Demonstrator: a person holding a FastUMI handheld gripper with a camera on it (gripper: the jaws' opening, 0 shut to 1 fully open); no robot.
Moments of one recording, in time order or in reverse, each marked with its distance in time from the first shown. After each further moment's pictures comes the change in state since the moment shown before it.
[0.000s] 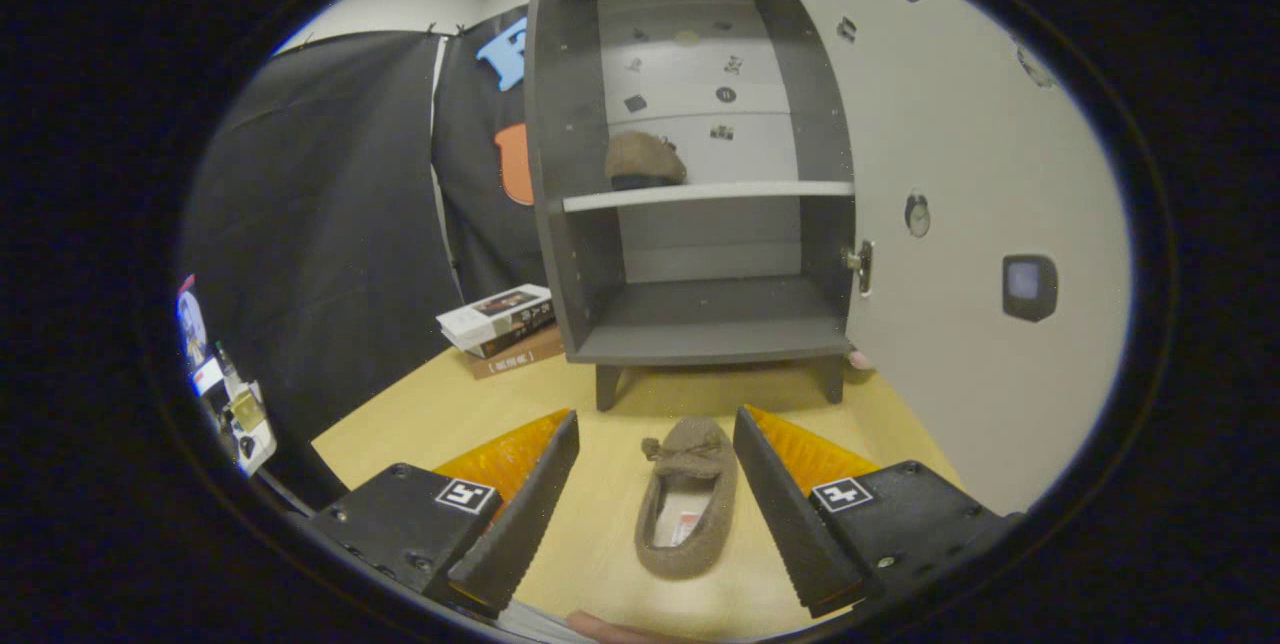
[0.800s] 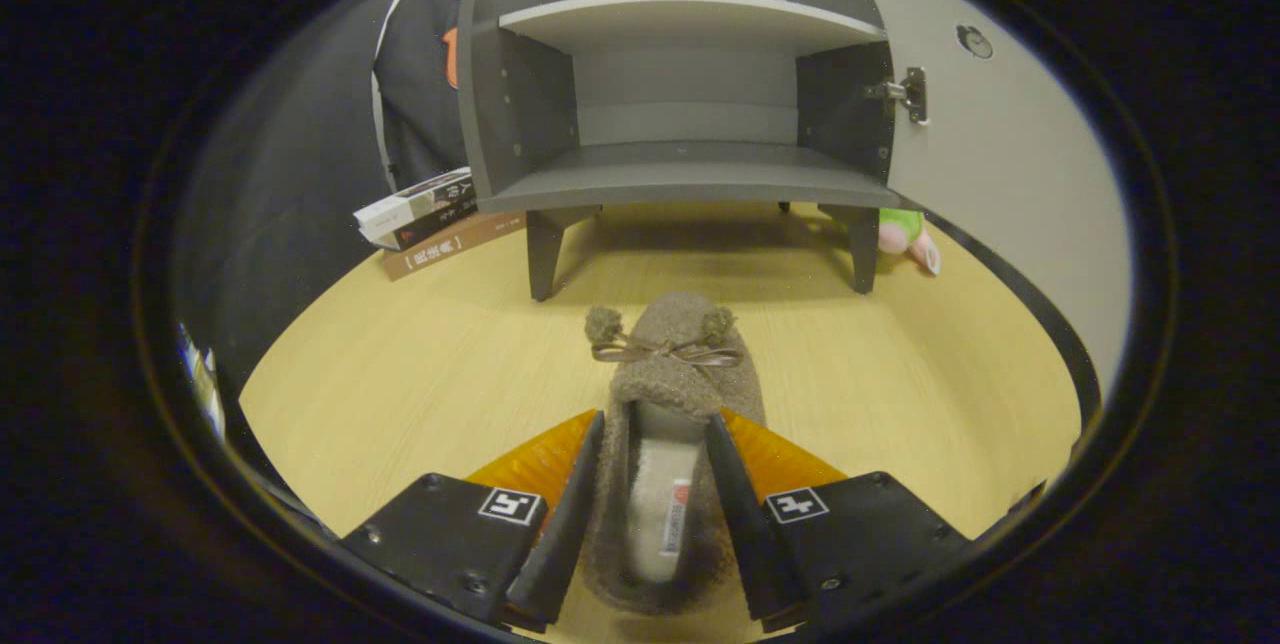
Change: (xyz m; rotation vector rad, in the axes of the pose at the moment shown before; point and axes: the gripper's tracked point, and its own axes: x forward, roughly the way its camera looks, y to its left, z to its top) arm 0.103 -0.021 -0.111 0.007 0.227 -0.097
